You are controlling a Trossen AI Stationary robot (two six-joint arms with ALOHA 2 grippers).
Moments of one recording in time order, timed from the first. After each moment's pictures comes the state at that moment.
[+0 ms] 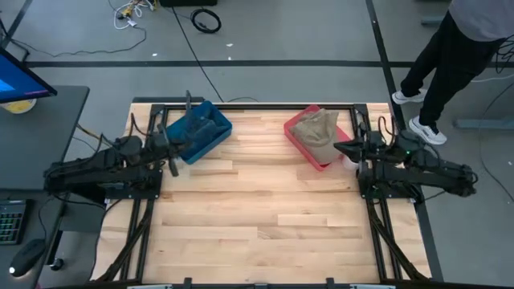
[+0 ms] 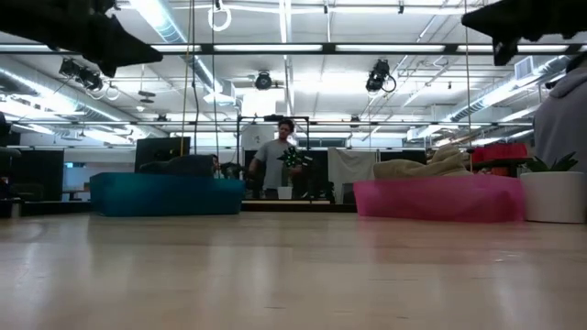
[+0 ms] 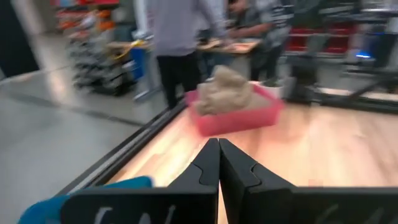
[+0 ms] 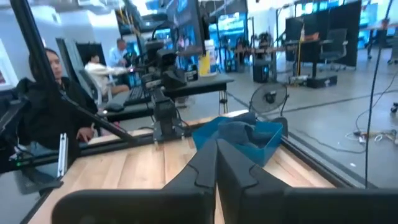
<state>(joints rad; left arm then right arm) 0.15 0.26 0.38 -0.22 -0.29 -0.01 -0.19 0.19 0.42 -0.21 -0.04 0.12</state>
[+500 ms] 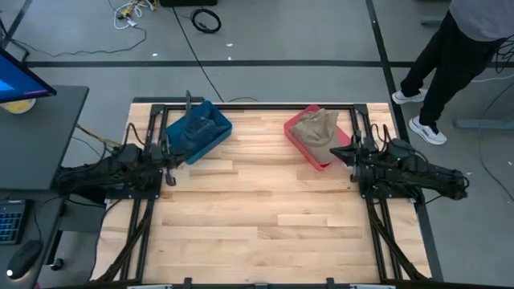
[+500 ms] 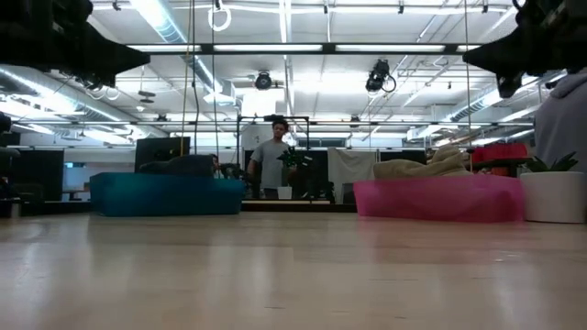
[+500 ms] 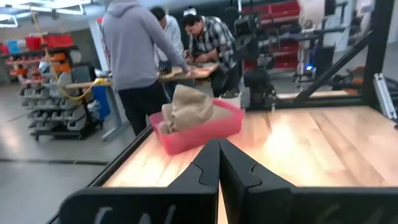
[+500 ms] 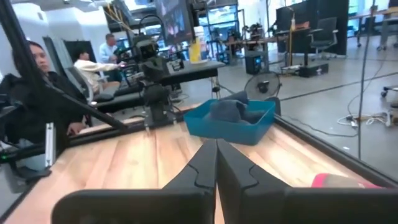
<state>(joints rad) 0.11 0.01 0.20 -0.16 -0.13 0.12 -0.19 0.00 0.23 -0.22 -0.01 0.16</state>
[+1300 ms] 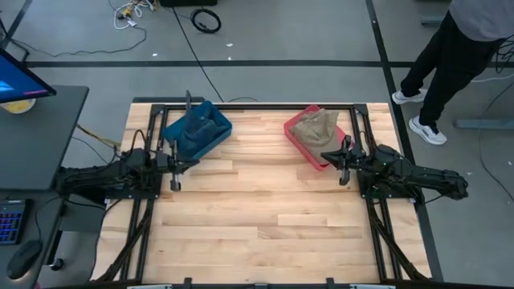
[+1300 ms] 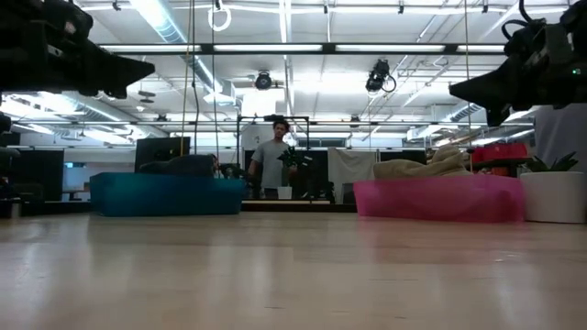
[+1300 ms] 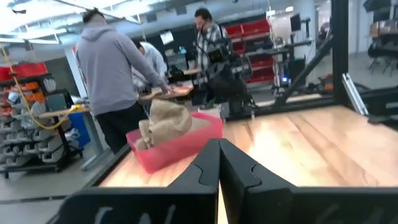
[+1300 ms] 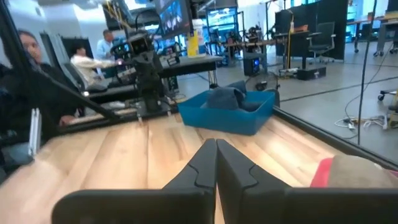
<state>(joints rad) 0.11 0.01 0.01 0.12 -0.01 0.18 -0.19 0.01 0.01 0.02 0.00 0.14</state>
